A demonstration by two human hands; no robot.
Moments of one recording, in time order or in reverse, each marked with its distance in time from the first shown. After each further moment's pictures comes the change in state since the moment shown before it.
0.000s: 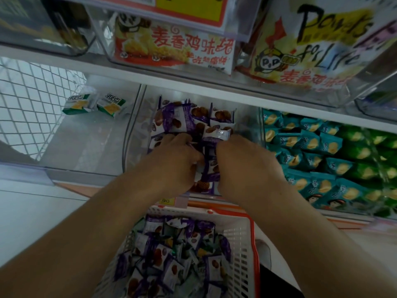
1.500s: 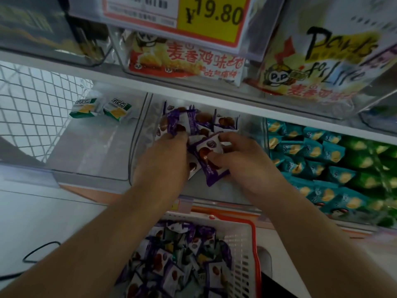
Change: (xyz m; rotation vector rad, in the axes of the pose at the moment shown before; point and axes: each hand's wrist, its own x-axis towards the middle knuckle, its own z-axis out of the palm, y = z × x) left_hand -0.005 0.000 0.000 -0.075 0.339 -0.250; right_hand 0.039 0.016 0.040 1.447 -0.039 0.190
